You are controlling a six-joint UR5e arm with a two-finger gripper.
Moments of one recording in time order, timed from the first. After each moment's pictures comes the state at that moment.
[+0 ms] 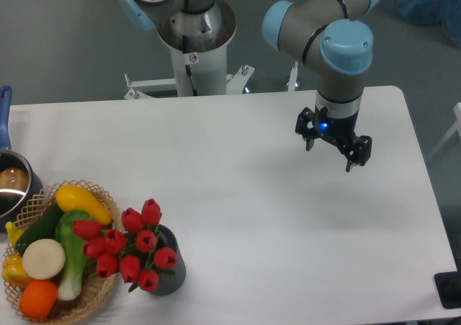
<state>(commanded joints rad) 2.70 -1.83 -1.71 -0.99 1.56 1.37</state>
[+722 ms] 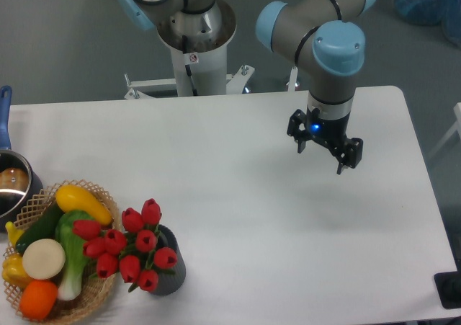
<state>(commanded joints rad) 2.69 -1.77 -1.80 -0.96 1.48 1.28</state>
